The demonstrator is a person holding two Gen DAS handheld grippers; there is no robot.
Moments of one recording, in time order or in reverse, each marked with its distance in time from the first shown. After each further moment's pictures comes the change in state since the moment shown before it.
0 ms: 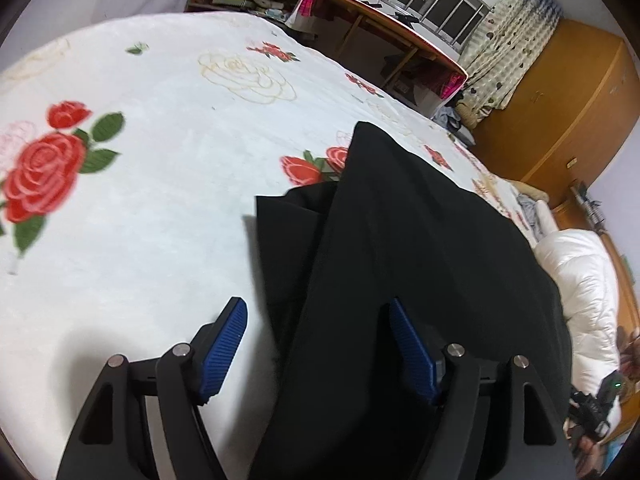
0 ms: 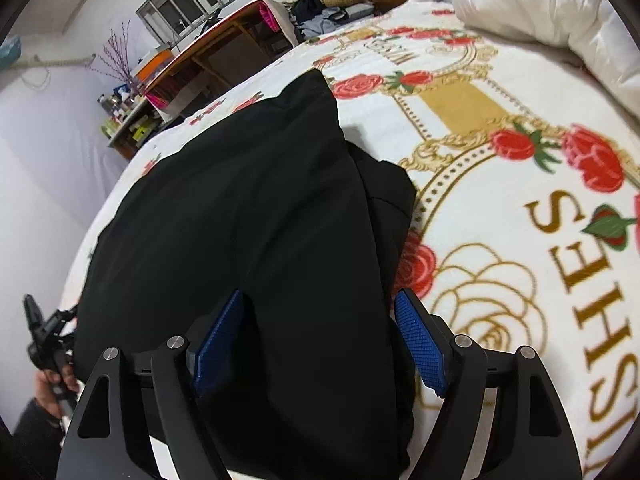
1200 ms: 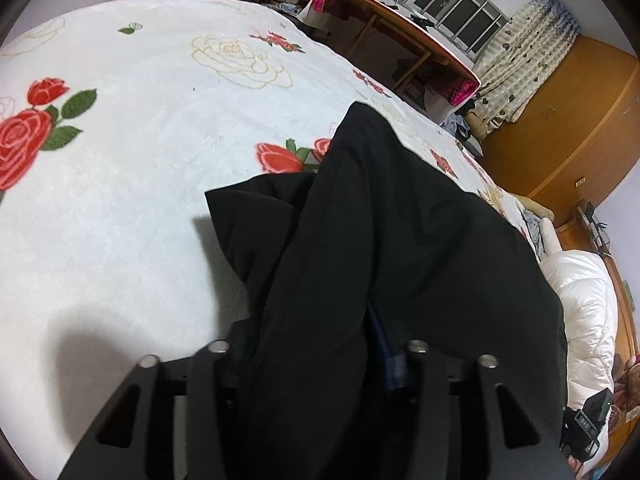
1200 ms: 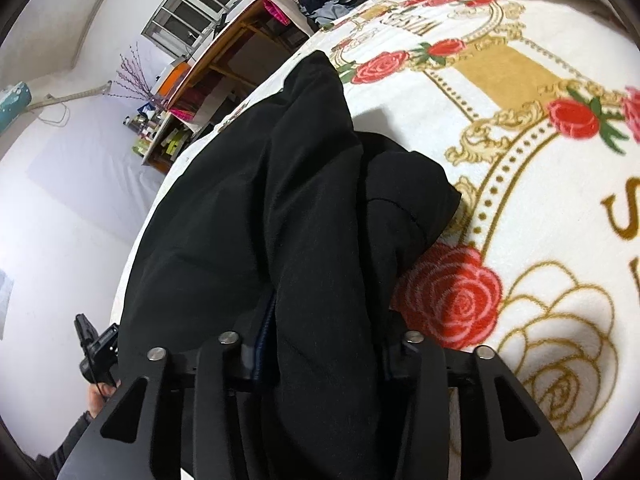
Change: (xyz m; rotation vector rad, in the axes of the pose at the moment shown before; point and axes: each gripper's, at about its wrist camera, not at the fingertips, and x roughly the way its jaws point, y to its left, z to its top) left arm 0.027 -0.024 0.001 -0.067 -0.009 0.021; right arm 0.025 -0.004 0.015 0.095 0.037 0.179
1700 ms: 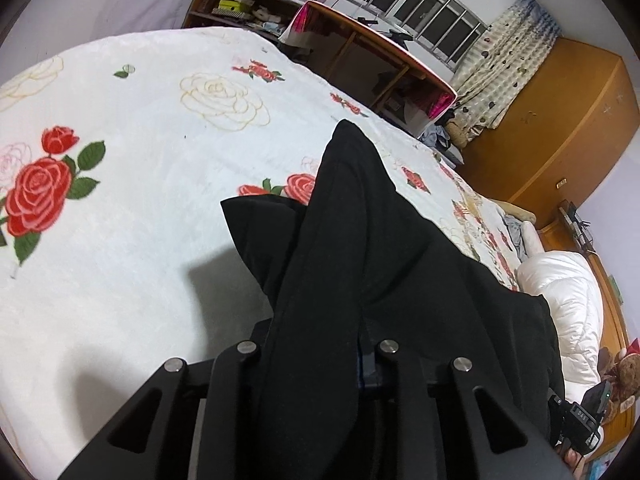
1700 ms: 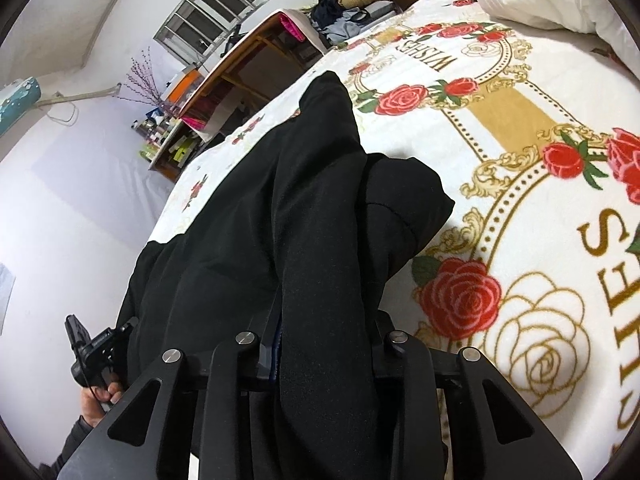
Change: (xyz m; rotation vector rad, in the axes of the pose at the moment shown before) left arm -0.055 -0.017 0.015 0.035 -0.040 -0.041; right arm -0.040 0.037 0.006 -0.020 -0.043 0.004
